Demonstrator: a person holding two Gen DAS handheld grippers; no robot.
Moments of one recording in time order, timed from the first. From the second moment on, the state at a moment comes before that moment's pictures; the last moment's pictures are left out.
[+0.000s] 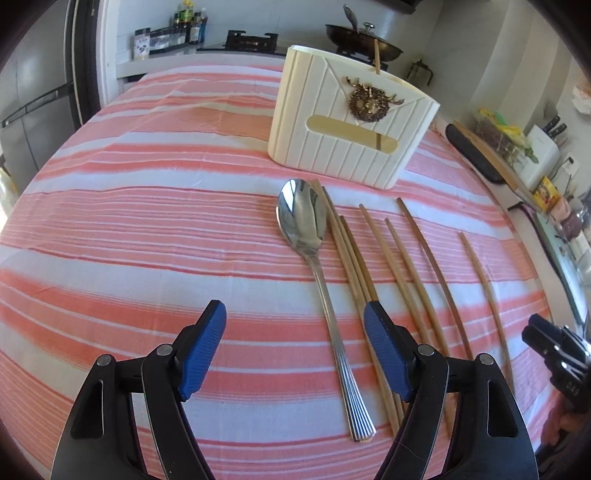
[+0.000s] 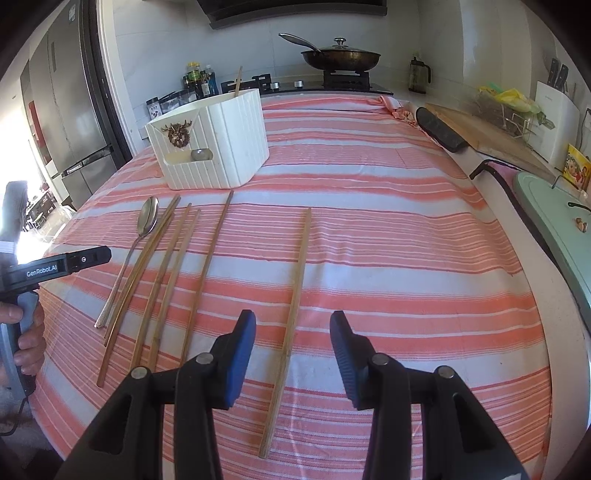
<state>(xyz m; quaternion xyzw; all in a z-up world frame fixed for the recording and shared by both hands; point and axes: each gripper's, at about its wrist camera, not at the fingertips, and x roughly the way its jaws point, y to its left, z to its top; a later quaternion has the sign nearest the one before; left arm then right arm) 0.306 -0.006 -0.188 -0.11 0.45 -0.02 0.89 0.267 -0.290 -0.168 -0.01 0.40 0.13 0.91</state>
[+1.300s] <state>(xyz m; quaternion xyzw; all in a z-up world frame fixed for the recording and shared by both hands) 0.324 -0.015 -0.190 -0.08 0.43 -0.01 0.90 0.305 -0.292 -0.194 -0.06 0.45 0.09 0.89</state>
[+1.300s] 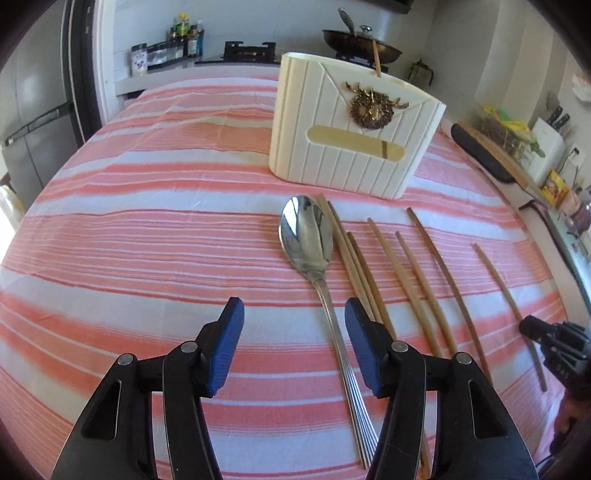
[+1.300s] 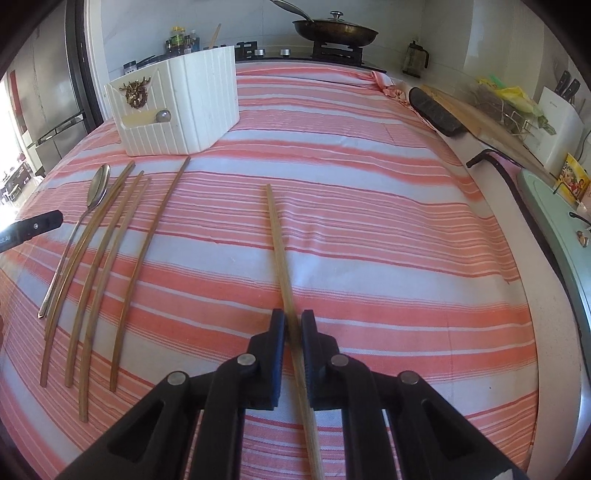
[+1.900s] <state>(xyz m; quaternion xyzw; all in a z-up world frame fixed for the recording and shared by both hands) 0.306 0.013 -0.202 -0.05 0.44 0.03 0.90 0.307 -0.294 -0.196 -0.06 0.45 0.08 0.89</state>
